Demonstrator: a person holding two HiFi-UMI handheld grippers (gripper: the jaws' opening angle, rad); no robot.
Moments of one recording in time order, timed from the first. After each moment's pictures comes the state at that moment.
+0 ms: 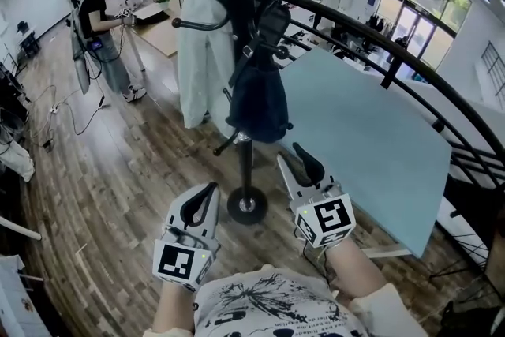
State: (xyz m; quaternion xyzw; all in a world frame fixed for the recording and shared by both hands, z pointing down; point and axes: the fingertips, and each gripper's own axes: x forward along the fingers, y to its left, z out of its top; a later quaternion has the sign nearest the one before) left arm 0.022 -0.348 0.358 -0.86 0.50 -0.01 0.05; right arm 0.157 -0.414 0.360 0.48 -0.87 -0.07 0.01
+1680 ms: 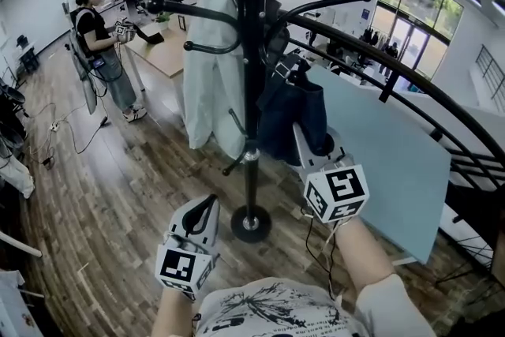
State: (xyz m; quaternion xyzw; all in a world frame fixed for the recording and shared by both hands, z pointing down) left arm -0.007 -0.368 0.376 -0.87 0.49 -0.03 0.04; right arm 0.157 -0.476 0.283 0.52 -0.85 -0.11 -0.02
